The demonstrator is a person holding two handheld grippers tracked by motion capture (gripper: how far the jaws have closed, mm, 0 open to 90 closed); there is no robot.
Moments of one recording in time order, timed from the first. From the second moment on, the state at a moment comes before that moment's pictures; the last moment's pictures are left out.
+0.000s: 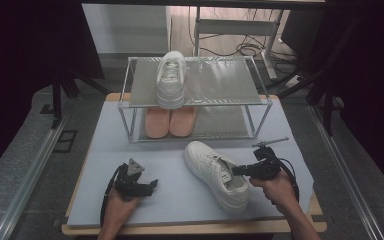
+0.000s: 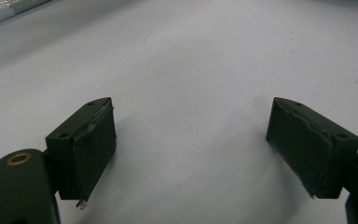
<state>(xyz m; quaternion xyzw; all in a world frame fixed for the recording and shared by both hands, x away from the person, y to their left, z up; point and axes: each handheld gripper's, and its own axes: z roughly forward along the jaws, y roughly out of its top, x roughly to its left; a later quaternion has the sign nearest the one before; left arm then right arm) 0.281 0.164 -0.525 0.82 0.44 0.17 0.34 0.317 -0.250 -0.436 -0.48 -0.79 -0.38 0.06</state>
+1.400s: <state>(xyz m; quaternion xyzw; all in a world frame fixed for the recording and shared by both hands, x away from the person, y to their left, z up) 0.281 0.164 -0.525 0.82 0.44 0.17 0.34 0.320 -0.283 -0.390 -0.51 -0.70 -0.48 0.15</state>
